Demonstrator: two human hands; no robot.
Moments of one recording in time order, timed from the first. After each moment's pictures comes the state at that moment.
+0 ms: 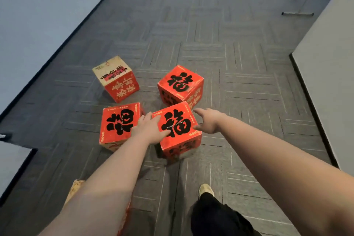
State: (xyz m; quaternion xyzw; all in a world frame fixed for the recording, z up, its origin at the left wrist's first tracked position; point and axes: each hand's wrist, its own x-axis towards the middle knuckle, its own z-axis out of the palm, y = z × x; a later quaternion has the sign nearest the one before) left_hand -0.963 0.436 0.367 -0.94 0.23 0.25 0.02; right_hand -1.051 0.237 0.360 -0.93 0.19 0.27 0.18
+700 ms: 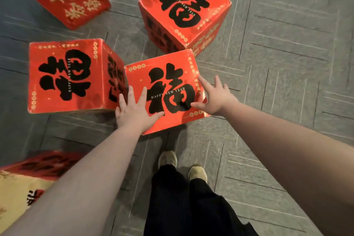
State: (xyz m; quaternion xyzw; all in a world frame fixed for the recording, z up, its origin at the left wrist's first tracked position) left_hand -0.812 0.363 0.009 -0.94 0.12 0.33 0.03; right_hand -0.885 0.134 0.009 -0.87 0.26 0.36 0.22
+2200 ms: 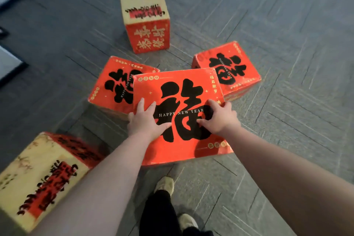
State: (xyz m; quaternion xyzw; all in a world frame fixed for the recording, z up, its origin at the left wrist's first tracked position) left_hand -0.806 0.428 0.125 -0.95 -0.05 0.25 -0.16; right_hand -0.824 0.210 0.144 -0.91 0.21 0.28 0.20
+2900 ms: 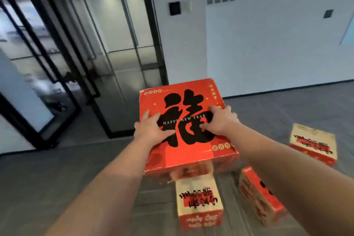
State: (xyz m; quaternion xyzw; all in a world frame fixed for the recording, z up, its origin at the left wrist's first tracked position) left_hand -1.132 0.818 0.566 -0.90 -0.39 -0.10 -0.15; right_hand -0.984 0.644 0.596 -0.92 -0.29 0.15 0.21
